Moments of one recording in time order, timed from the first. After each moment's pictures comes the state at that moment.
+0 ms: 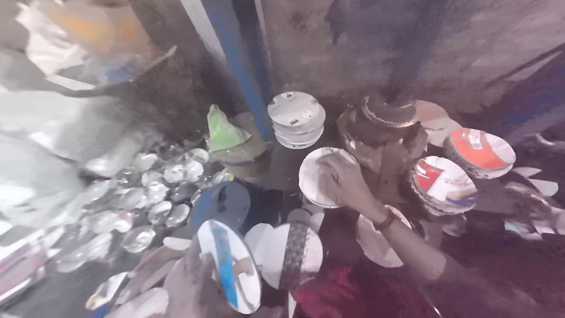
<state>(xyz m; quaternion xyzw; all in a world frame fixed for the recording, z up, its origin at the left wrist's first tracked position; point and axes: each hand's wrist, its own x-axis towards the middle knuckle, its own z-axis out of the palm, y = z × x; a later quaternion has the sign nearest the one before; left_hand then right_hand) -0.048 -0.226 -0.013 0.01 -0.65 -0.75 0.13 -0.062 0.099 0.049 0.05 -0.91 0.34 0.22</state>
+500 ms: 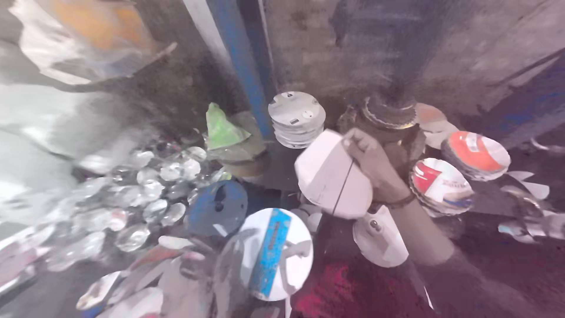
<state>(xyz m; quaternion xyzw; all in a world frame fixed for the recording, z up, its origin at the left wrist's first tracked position) -0.034 -0.193 -0.015 -0.12 -0.64 -0.76 0.06 -0.065 0.141 0.081 0.00 -0.78 0.61 0.17</state>
